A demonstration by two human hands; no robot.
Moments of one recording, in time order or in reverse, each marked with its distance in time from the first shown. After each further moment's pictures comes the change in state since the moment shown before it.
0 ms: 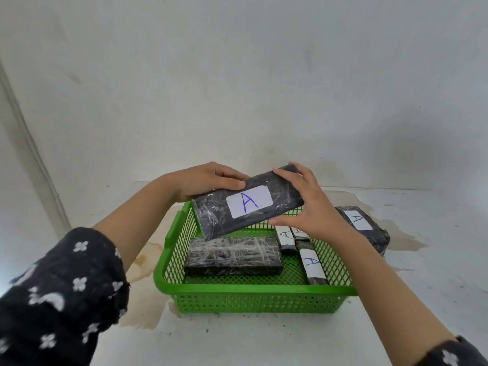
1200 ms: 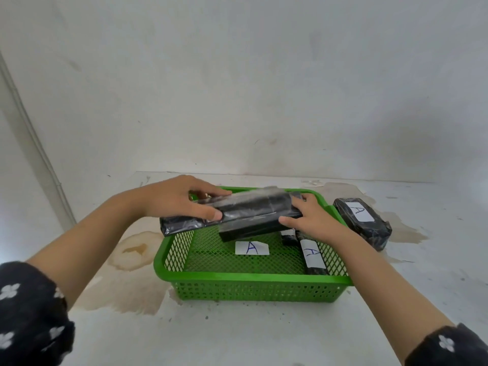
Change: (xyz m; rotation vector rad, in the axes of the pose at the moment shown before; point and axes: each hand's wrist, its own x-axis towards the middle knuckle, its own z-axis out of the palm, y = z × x) left_hand -0.066 -0.013 0.009 0.693 0.106 0.020; right_hand -0.011 0.046 0.023 -0.018 -0.331 0.459
